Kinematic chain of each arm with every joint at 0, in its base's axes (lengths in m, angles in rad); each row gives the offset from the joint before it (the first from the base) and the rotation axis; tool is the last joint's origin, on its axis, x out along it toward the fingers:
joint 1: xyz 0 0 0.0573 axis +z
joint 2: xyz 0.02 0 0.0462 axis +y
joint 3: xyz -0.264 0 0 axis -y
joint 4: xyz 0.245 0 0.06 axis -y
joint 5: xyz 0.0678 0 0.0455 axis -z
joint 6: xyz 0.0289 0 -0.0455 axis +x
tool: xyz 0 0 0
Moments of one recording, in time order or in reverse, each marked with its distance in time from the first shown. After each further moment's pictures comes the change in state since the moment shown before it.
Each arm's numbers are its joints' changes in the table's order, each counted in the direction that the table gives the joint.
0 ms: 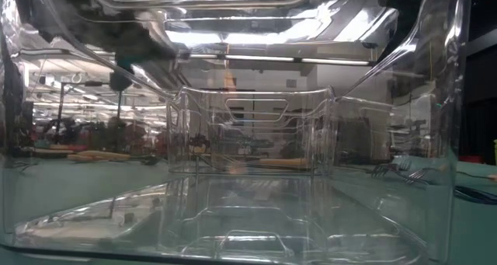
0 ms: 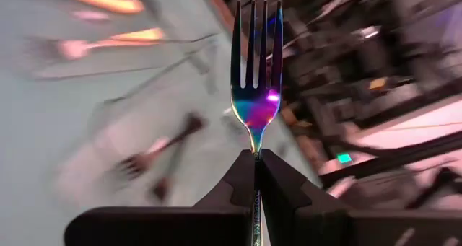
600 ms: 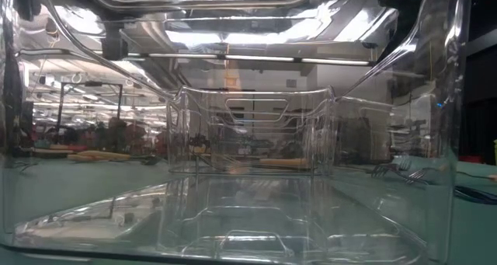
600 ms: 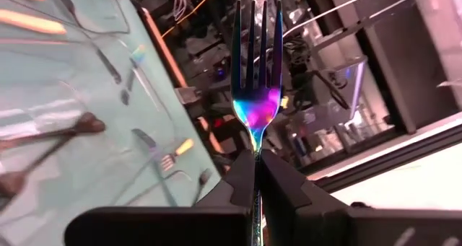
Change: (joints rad) left arm -0.571 0.229 0.001 0.486 -0.650 -0.141; right arm 0.000 0.000 0.000 0.000 0.002 0.000
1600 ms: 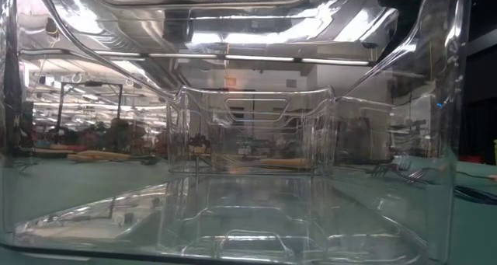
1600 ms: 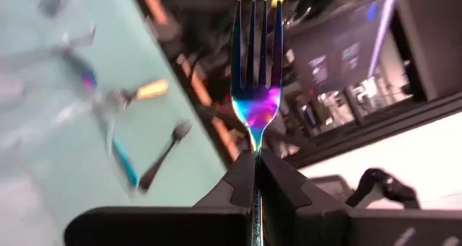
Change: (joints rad) left arm -0.125 0.687 0.521 0.045 -0.031 -0.074; right arm 0.000 0.000 0.000 0.000 -0.001 0.001
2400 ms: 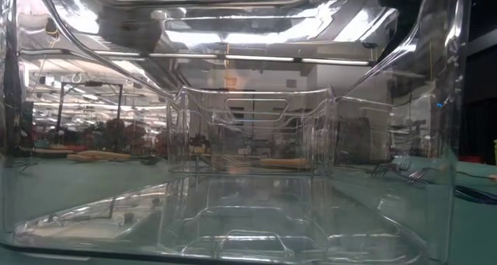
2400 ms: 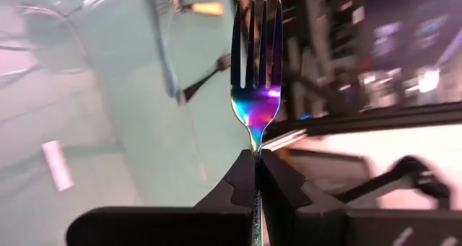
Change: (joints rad) left arm -0.060 0.028 0.123 -0.398 0.063 -0.369; right arm 0.000 0.000 0.000 0.000 -0.001 0.000
